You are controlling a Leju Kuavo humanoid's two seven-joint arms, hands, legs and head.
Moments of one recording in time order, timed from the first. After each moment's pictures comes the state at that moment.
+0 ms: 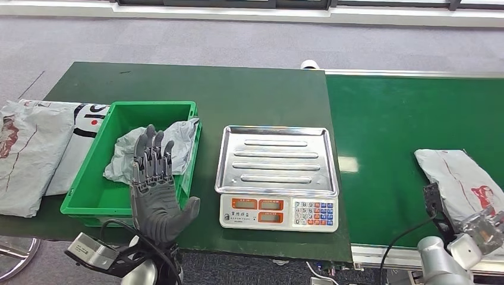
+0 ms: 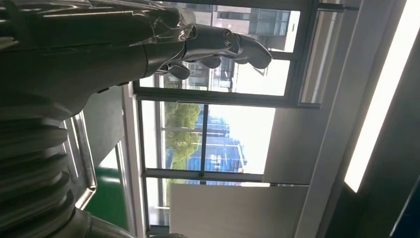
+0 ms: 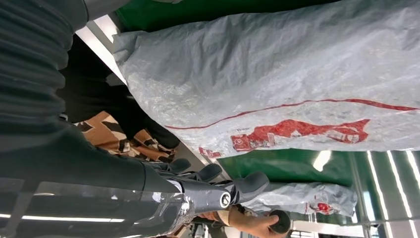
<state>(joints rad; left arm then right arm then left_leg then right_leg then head) 0.03 -0.22 -0.35 -1.71 0.00 0.04 -0.70 -0.46 -0.18 -0.76 -0.41 1.57 -0.70 0.26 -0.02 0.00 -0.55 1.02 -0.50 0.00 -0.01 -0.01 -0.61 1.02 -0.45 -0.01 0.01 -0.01</state>
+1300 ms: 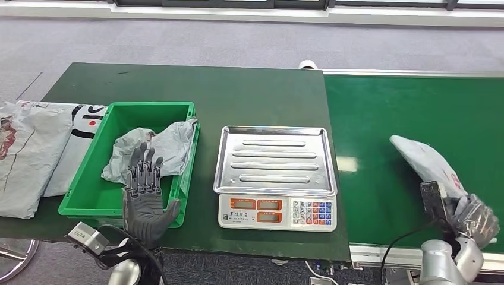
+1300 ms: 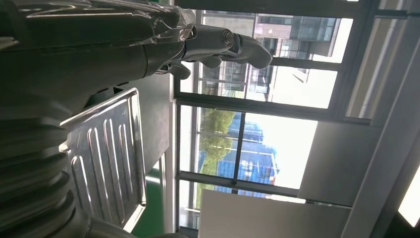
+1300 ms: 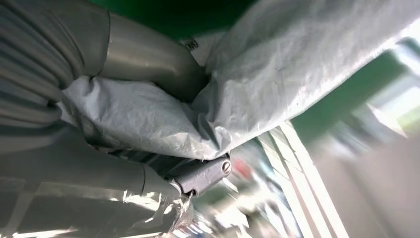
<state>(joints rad) 0.07 -0.26 -0.10 -1.57 0.03 -0.18 -0.70 -0.41 -0.06 -0.89 -0.66 1.30 -0.70 -0.37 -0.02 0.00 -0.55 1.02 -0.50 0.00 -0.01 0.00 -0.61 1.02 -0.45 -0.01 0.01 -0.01</state>
